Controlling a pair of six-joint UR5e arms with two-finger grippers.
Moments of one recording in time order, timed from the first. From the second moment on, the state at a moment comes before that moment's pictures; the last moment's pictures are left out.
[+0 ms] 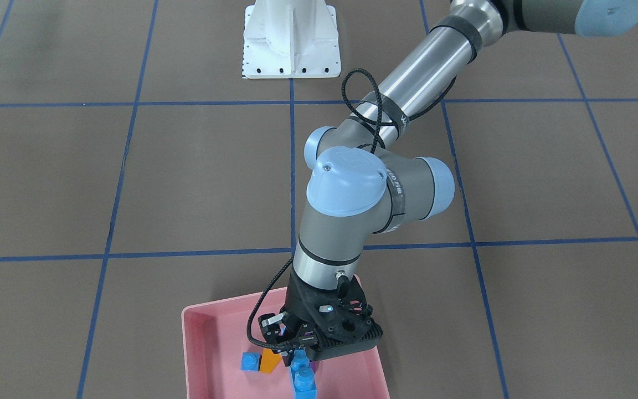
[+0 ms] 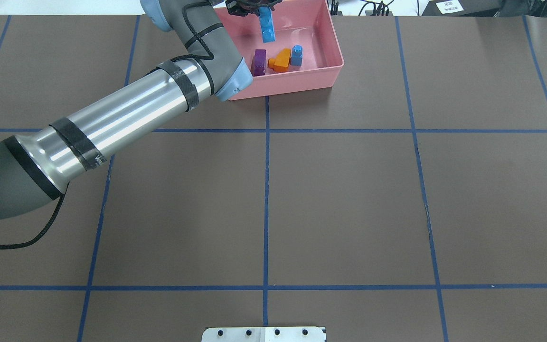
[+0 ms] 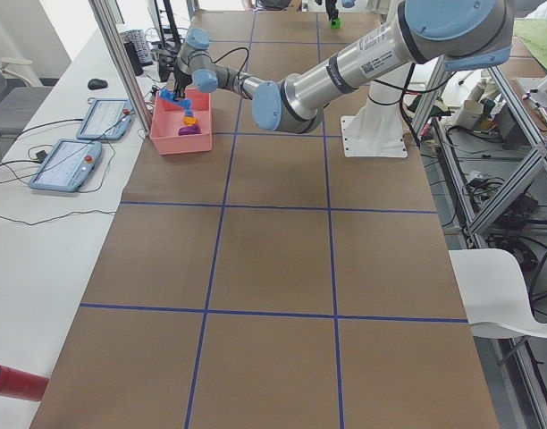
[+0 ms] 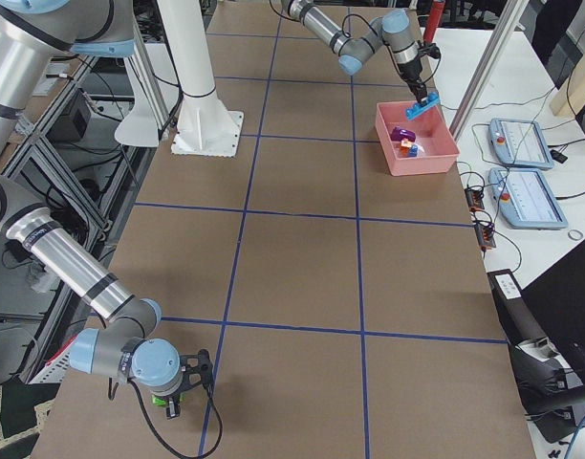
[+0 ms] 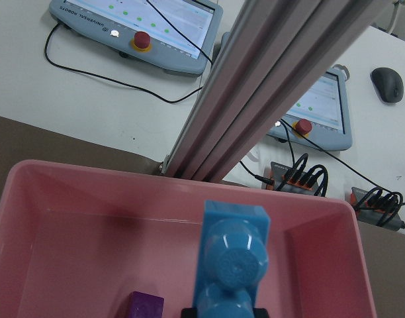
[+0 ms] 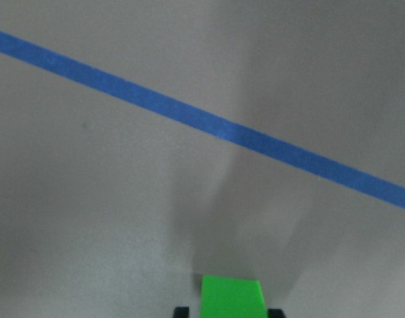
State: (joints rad) left arm -0.84 -2.84 -0.69 -2.28 -1.76 -1.34; right arm 1.57 -2.15 1.39 -1.00 2.31 -0.48
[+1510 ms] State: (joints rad) left arm -0.89 -2.47 -1.33 -1.83 -1.95 -1.13; right arm 1.60 -1.34 1.75 -2.11 2.27 -0.41
